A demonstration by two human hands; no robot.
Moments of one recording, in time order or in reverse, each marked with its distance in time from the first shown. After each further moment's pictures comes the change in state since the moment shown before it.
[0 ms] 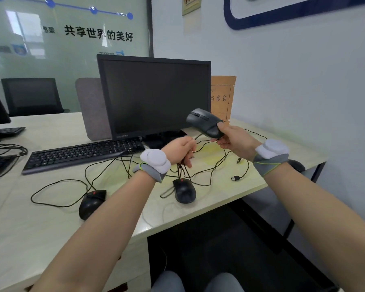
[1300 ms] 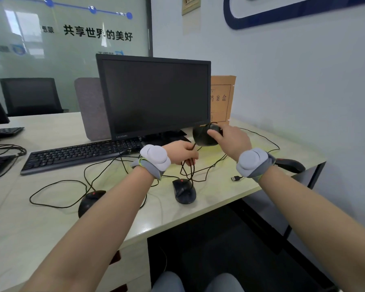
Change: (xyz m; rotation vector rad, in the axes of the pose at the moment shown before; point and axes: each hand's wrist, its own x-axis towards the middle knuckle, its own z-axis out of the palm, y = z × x) left_hand 0.005 0.005 -0.006 0.231 -0.149 -0.102; right_hand 0.004 0.011 0.012 -1.077 0.357 -0.321
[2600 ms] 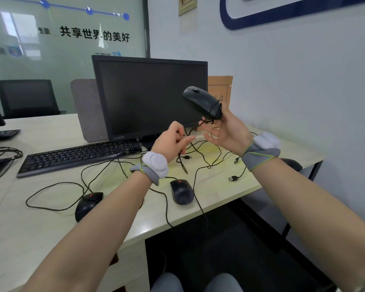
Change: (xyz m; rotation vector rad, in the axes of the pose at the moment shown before) left_hand 0.002 -0.014 0.002 -0.092 0.547 0.222; right_hand 0.012 -0.014 -0.024 1.691 -0.357 0.418
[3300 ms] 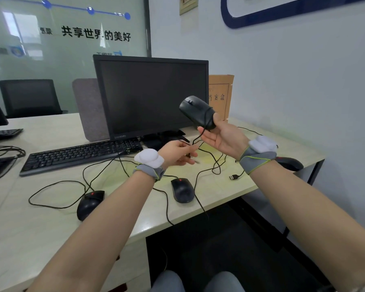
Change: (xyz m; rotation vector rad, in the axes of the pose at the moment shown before) left_hand -0.003 -0.003 0.015 -0.464 -0.311 -0.433; right_hand -0.002 0.018 0.003 0.039 0.014 0.024
